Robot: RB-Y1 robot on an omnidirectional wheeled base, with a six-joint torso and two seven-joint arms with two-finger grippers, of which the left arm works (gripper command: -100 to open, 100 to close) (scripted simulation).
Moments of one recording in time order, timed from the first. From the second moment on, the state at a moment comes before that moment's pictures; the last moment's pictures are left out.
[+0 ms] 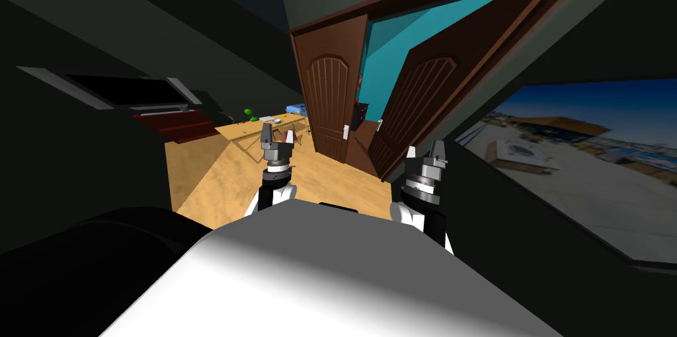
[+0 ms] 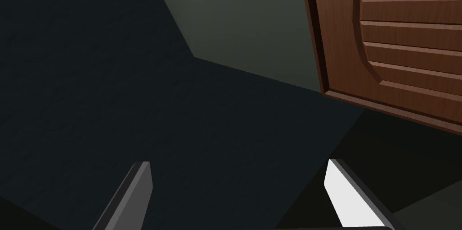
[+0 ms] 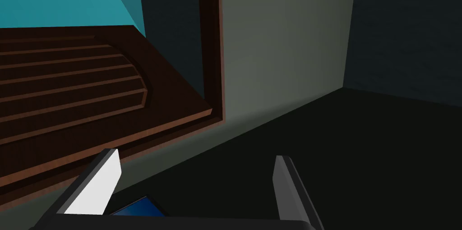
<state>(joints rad) 0.51 0.01 0.04 -2.34 -0.04 -0.64 0.09</state>
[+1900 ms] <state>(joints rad) 0.23 0.06 0.04 -1.86 -0.03 -0.60 0.10</state>
